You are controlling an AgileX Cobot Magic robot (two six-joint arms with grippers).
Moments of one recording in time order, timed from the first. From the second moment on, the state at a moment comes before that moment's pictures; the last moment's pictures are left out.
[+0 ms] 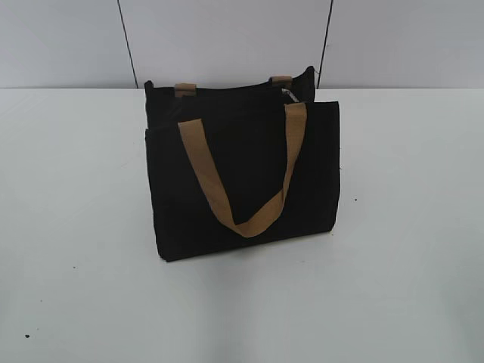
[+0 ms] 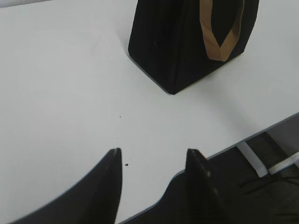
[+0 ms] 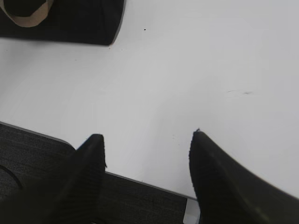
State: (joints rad) left arm -0.68 -0.01 -0.57 0.08 1.17 -0.14; right arm 0.23 0.11 -0.48 0.06 1.11 -0.12
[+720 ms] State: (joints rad) left arm -0.68 -0.01 -0.53 0.09 1.07 -0.13; right arm 0.23 0.11 -0.48 0.06 1.11 -0.12
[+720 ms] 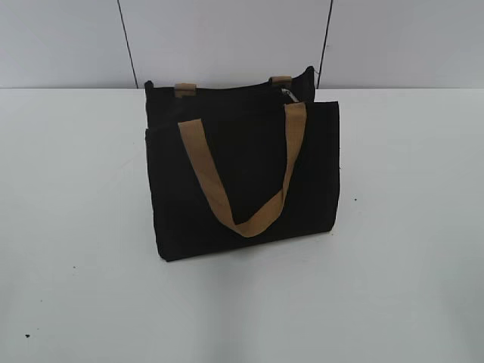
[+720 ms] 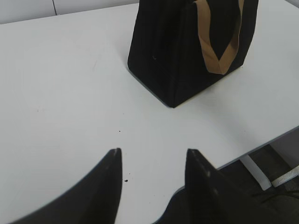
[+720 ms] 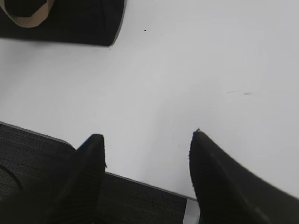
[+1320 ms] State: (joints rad) left arm -0.37 -0.01 -0.53 0.09 1.07 -0.13; right arm 0.12 -0.01 -0.48 0.06 1.10 -0.12
